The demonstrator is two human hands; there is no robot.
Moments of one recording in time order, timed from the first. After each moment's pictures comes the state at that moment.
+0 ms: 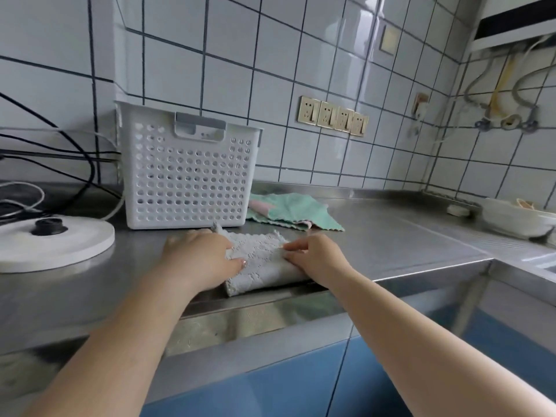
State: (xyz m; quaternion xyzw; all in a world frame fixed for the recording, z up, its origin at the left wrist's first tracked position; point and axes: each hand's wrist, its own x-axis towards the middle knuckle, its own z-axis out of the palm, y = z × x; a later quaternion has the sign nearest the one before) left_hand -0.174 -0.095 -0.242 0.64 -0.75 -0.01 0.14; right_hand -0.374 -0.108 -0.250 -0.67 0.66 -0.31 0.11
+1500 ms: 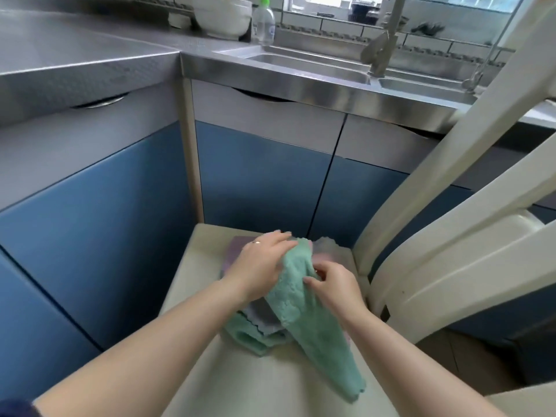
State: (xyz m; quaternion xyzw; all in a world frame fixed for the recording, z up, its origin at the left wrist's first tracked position) left_hand -0.621 0.095 -0.512 0.00 -0.97 -0.21 0.12; right_hand -0.682 0.262 -0.515 -0.22 0.93 -0.30 0.07
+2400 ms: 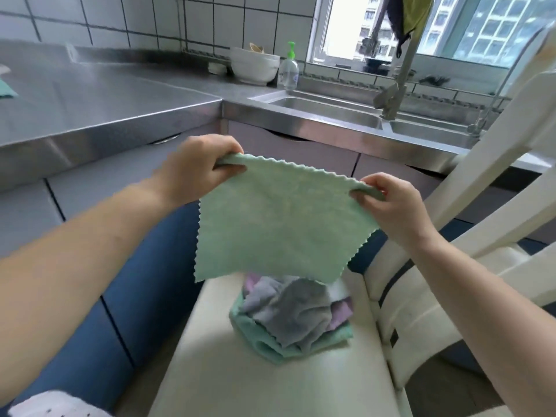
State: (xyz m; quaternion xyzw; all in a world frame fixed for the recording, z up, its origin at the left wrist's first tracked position) left_hand -0.547 -0.018 -0.316 -0.04 -0.92 -0.13 0.37; right_hand -0.699 0.260 -0.330 -0.36 0.83 -0.40 -0.16
